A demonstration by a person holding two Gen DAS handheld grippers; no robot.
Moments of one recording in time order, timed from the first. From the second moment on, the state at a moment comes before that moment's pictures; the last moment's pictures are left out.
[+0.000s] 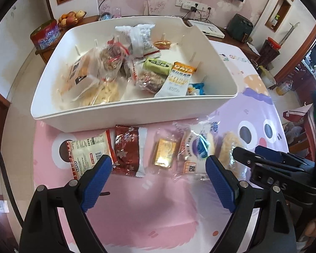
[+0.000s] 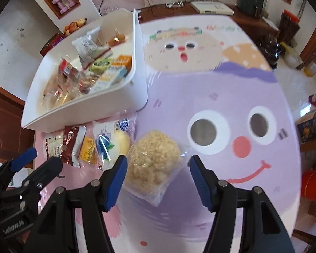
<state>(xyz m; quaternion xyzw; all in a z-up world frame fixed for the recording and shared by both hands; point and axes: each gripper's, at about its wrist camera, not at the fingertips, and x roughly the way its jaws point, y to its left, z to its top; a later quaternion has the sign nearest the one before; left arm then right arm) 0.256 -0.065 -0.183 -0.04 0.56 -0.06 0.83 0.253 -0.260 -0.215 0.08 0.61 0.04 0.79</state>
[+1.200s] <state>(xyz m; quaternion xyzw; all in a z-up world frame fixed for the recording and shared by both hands) 0.300 -0.170 -0.248 0.08 0.61 -0.13 0.78 0.228 -0.292 -0.252 0.06 0.63 0.02 0.77</state>
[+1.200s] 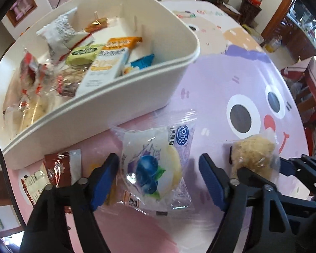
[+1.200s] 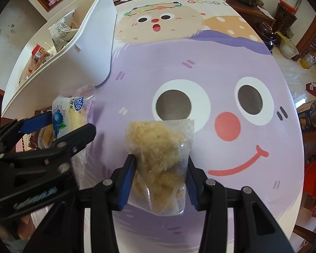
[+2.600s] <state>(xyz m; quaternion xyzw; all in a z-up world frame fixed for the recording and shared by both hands) 0.267 0.006 -0.047 -0.05 0.49 -0.04 0.87 0.260 -0.183 -0.064 -0.02 0.49 0.16 0.86</state>
